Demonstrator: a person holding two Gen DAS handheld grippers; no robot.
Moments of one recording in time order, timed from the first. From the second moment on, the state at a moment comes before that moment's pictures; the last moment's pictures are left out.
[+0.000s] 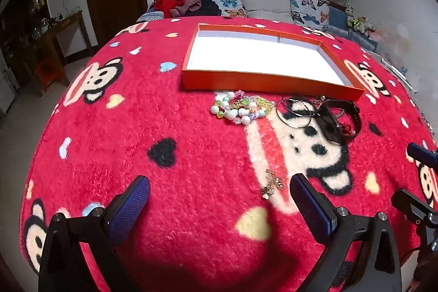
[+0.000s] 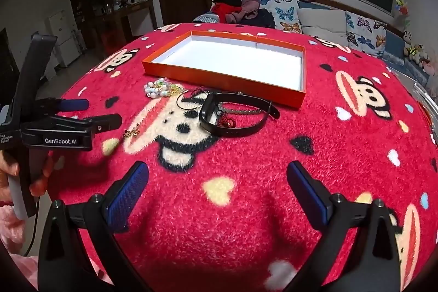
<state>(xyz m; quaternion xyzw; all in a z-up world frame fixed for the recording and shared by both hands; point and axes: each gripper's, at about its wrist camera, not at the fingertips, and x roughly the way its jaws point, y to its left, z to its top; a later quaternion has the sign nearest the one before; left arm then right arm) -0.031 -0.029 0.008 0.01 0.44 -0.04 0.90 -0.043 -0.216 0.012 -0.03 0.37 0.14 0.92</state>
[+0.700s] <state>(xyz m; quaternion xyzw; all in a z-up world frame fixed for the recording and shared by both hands) -0.047 -0.031 0.012 0.00 0.43 -0.06 0.90 -0.051 -0.213 0.016 -0.03 0.37 0.14 0.92</state>
